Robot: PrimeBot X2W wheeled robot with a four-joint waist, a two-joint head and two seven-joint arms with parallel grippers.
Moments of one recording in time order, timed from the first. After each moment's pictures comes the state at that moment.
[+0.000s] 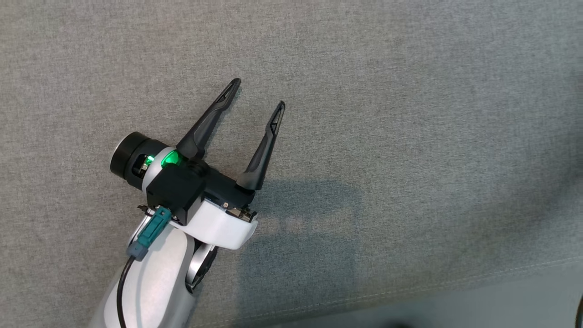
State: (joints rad) left arm -0.43 0.11 -0.37 0.04 -0.13 -0.06 -0.26; right arm -1.12 -0.18 -0.93 0.98 -0.26 0.13 -0.25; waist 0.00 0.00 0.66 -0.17
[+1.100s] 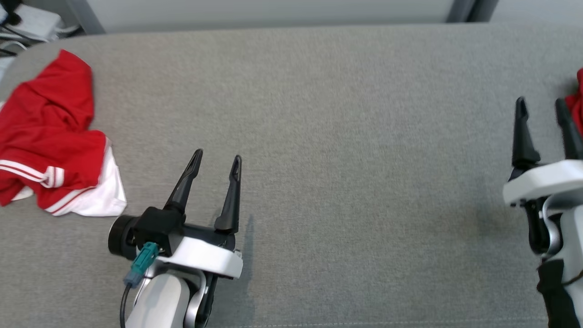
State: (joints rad) left arm -0.26 0.06 -0.28 0.16 -0.23 0.05 -0.26; right arm -0.56 -0.17 -0.08 0.57 0.22 0.13 -0.25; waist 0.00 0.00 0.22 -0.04
